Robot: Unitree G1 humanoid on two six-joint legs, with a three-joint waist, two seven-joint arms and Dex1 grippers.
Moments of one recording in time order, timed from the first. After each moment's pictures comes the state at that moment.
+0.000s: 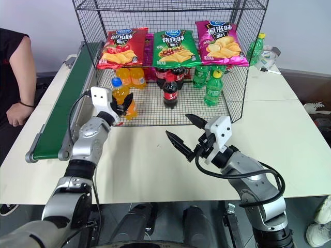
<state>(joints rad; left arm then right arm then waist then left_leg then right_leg) -0.67 0.20 0.09 0.56 -0.24 -0.07 -0.30 -0.04 -0.42 -0.01 -0.62 0.55 0.45 0.51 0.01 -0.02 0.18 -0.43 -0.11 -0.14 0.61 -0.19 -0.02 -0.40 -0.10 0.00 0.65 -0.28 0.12</state>
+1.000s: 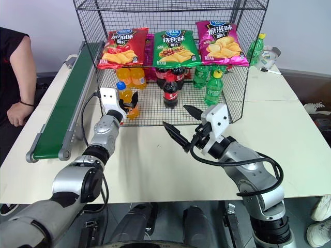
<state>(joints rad) -0.88 0.16 0.17 1.14 -0.14 -0.44 -0.24 -0.15 -0.42 0.00 -0.63 0.57 0.54 0.45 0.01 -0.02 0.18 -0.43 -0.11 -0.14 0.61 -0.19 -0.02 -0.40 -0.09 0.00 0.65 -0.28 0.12</state>
